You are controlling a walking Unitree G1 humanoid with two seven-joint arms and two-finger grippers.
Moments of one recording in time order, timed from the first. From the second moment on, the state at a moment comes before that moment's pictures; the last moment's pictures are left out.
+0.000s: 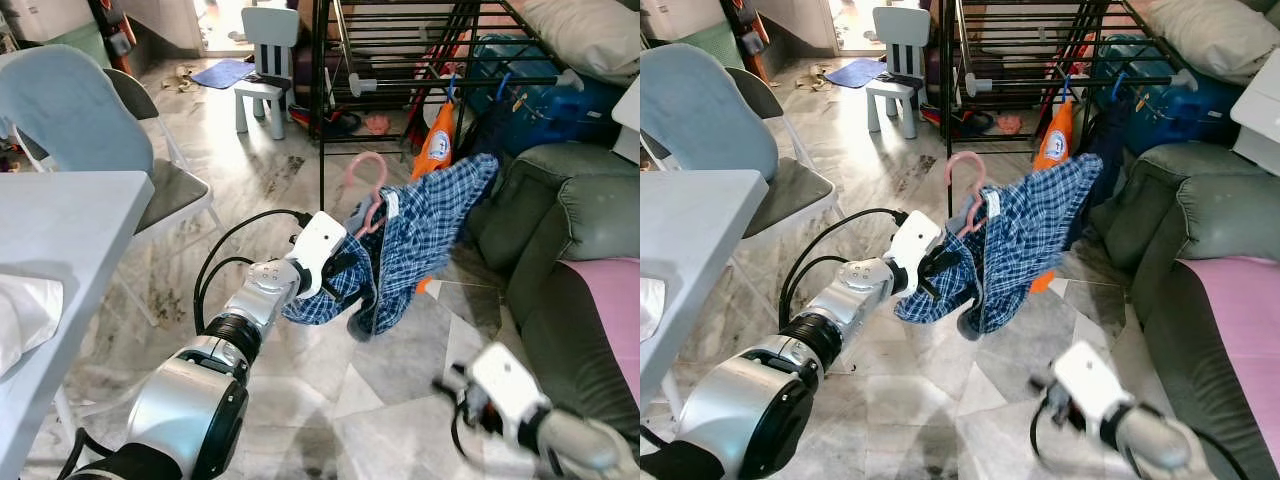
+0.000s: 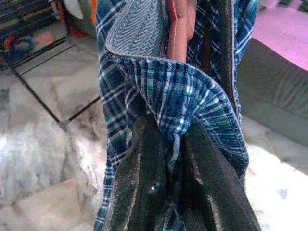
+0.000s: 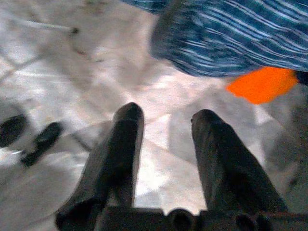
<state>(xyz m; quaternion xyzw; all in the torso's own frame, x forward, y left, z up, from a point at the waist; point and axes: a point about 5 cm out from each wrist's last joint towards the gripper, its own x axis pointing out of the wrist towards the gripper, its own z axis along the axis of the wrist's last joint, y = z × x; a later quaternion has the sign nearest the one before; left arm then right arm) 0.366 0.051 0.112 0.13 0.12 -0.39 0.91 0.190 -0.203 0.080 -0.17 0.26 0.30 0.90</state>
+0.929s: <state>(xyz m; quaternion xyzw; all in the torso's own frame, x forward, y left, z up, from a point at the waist) 0.337 0.056 0.093 0.34 0.08 -0.58 0.73 0.201 -0.254 0.124 -0.28 0.20 0.24 0.91</state>
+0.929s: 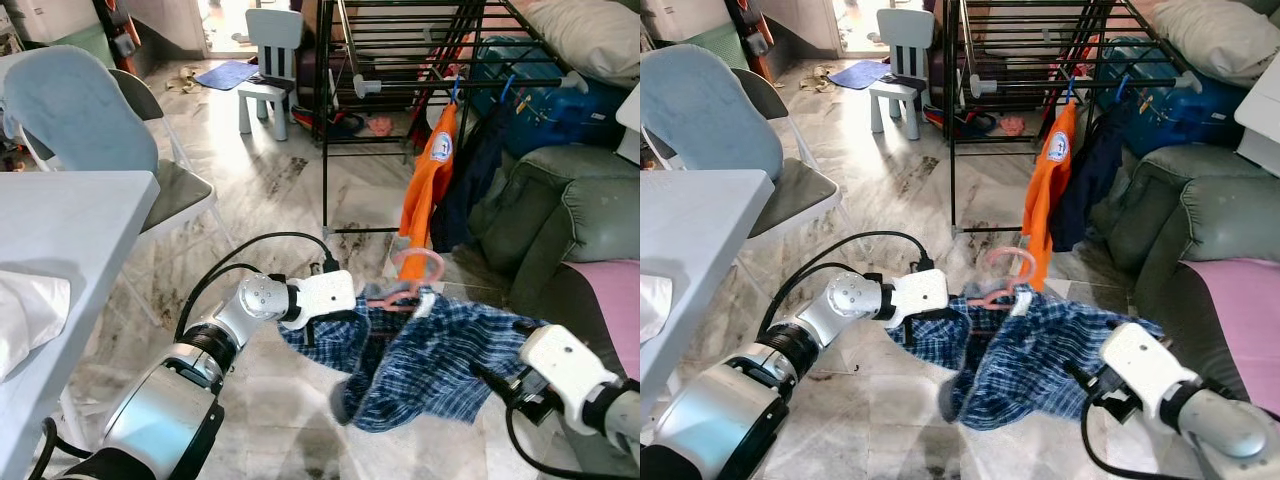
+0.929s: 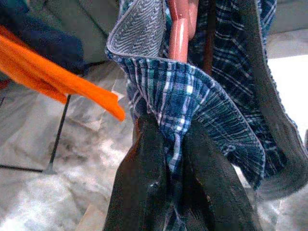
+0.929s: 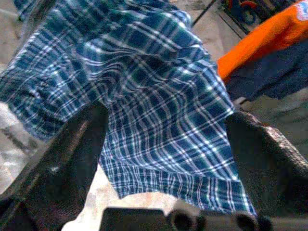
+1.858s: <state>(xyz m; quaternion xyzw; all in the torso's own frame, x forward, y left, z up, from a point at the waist) 0.320 0.036 0.116 0.36 -0.09 -0.65 0.66 0.194 -0.278 0.123 -0.19 0.23 0.30 0.91</state>
